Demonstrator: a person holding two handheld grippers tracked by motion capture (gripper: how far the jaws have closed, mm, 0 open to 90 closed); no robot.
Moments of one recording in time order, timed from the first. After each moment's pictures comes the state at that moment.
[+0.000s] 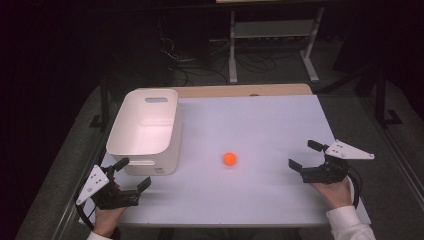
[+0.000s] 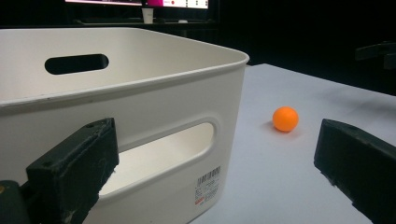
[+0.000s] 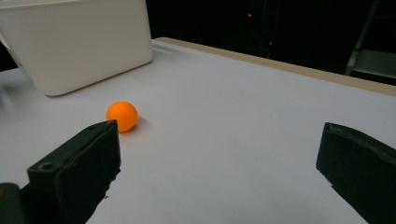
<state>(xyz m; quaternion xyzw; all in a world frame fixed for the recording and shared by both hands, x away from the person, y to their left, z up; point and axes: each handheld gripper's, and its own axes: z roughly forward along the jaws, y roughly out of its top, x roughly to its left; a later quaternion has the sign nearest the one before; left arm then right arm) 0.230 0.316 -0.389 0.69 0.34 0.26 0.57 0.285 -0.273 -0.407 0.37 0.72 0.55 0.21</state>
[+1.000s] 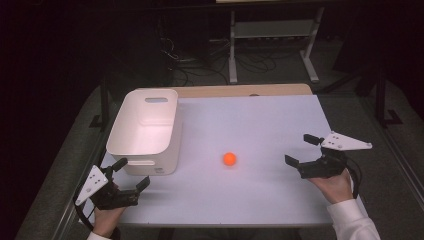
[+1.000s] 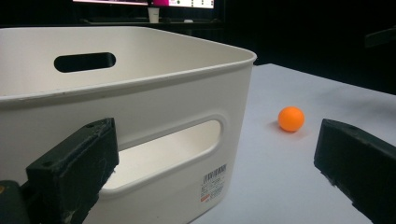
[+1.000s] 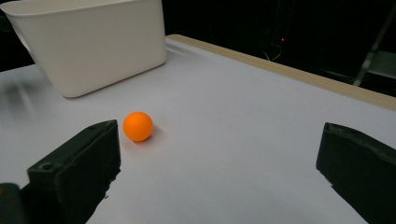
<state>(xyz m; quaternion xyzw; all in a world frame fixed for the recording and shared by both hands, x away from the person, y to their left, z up) 0.229 0.318 -0.389 0.69 0.35 0.27 0.57 0.291 -0.259 -0.374 0.35 0.74 0.54 0.19</state>
